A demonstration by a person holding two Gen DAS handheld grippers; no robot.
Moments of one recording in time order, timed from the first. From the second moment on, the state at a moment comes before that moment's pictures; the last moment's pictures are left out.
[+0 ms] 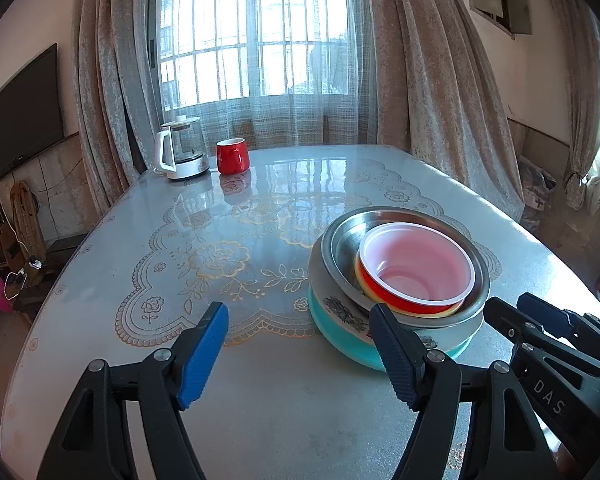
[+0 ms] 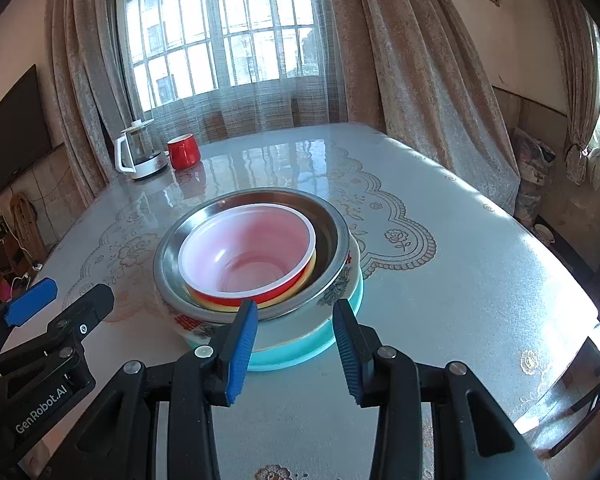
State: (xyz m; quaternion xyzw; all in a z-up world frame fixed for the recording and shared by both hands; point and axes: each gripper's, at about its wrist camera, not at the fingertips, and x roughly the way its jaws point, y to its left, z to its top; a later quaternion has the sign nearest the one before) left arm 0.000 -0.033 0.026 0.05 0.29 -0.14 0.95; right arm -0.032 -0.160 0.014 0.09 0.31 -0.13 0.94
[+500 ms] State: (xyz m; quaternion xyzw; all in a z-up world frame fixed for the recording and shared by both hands) left arm 0.003 -0.033 0.028 0.05 0.29 -0.14 0.95; right arm -0.026 -0.159 0.019 0.09 0.30 -0.12 0.94
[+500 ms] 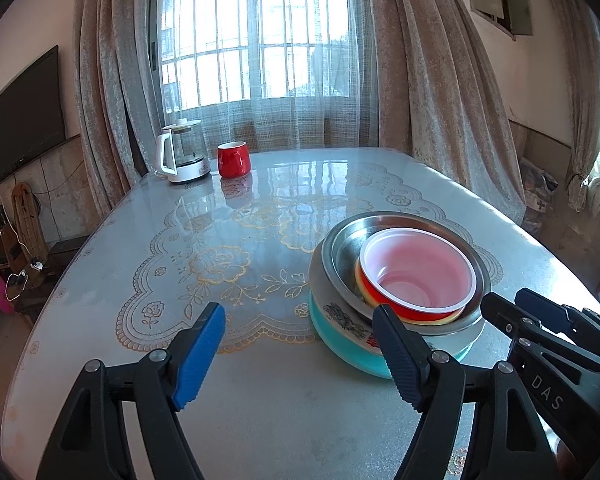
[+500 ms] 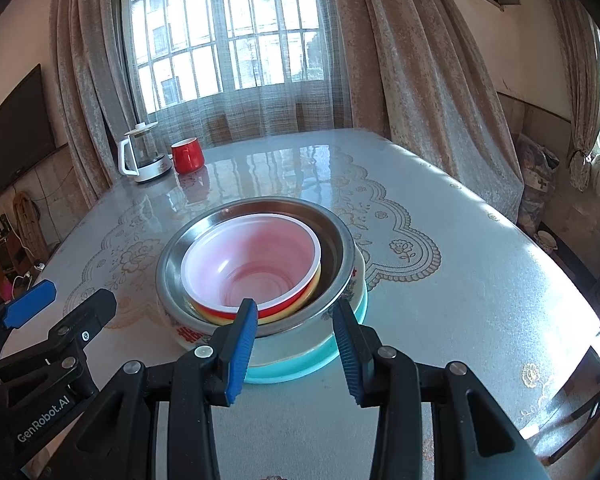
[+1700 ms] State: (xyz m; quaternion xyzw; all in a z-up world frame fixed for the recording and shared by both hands) left arm 0.005 -0.035 0.032 0.05 0.28 -0.13 0.95; right arm -0.017 -0.157 0.021 0.08 0.30 -0.12 0.94
